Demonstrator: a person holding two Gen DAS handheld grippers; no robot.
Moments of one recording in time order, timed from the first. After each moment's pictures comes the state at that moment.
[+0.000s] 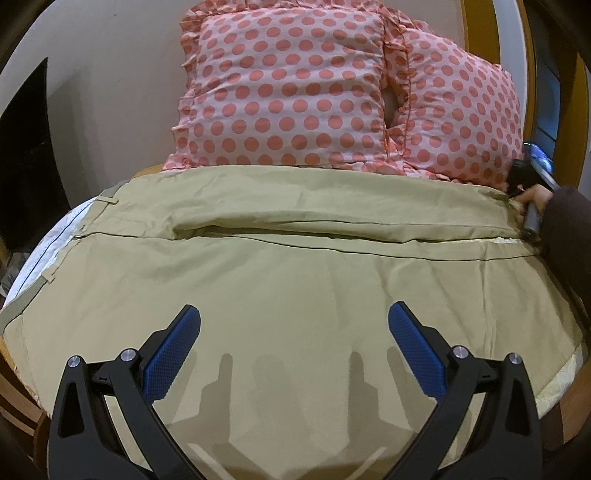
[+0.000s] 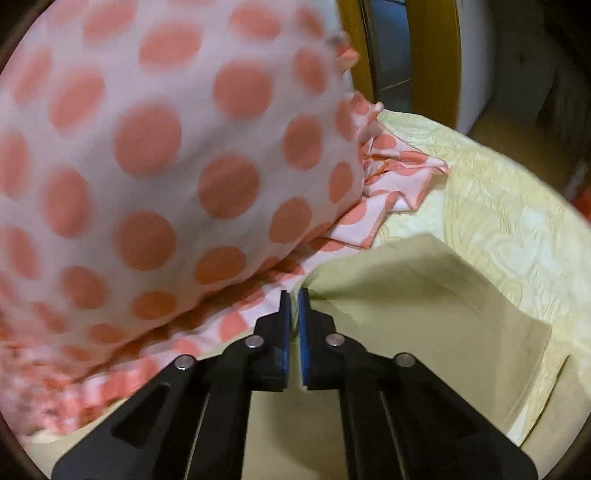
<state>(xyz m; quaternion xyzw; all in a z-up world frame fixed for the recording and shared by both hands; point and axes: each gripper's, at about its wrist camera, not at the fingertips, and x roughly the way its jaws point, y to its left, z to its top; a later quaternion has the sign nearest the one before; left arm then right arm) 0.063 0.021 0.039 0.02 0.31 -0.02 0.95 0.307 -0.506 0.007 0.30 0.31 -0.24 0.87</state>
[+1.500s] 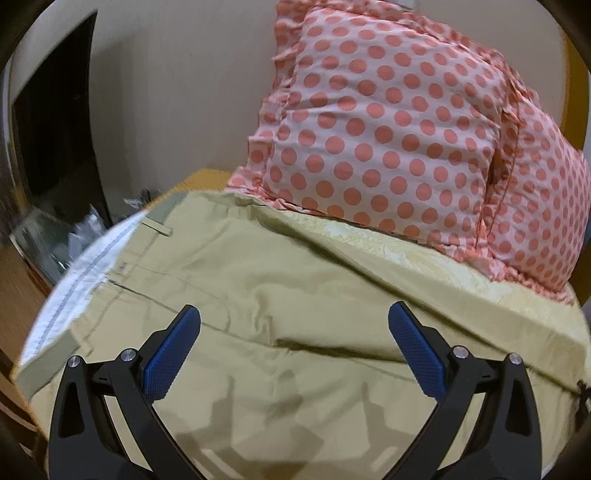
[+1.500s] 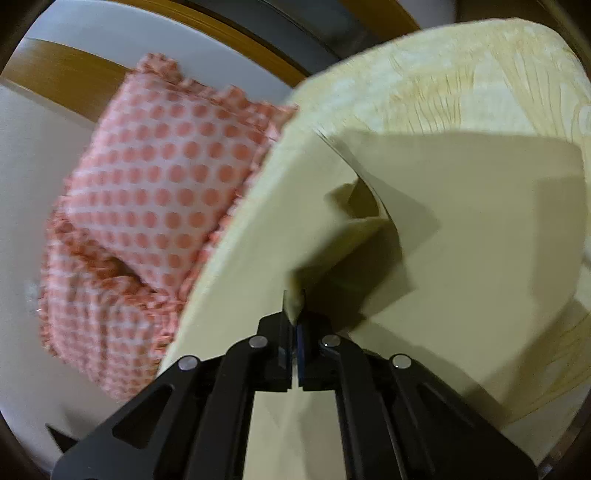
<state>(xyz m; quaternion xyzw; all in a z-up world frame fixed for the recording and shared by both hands) 0.177 0.137 0.097 -0.09 0.33 0.04 0.94 0.029 -0.487 -0.047 0.50 0.20 -0.11 0.84</state>
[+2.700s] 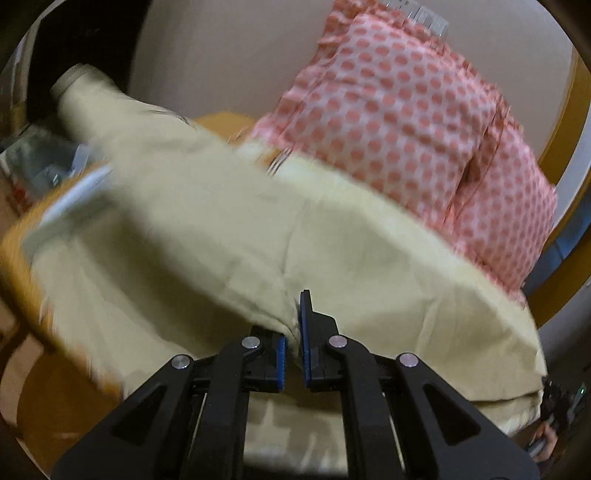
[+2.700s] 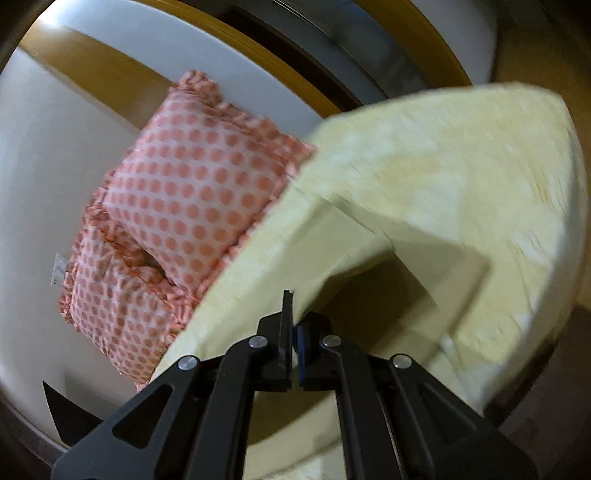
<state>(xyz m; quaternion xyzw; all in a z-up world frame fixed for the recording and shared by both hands) 0.035 0.165 0.053 -0.20 0.36 0.02 0.91 -0.022 -0.530 -0.039 0.46 0.20 -0.10 0.86</state>
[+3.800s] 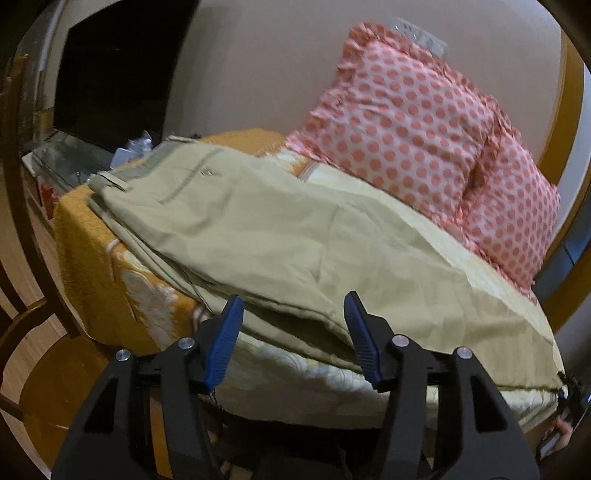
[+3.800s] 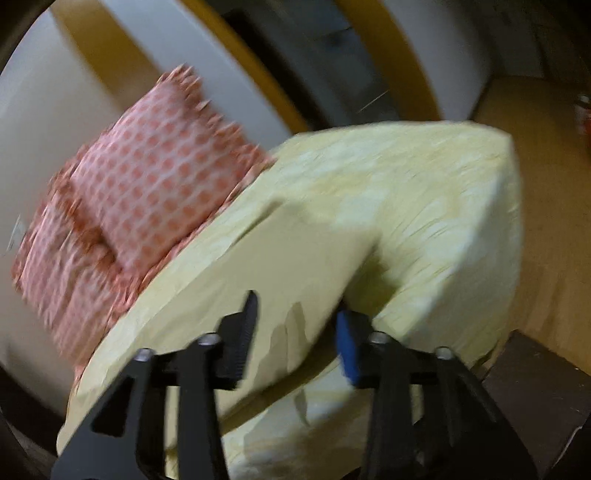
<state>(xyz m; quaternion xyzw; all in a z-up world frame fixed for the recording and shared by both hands) -0.038 0.180 0.046 -0.19 0.29 0.06 0.93 -0.054 -0.518 -0.042 0.34 0.20 -0.18 0.90</state>
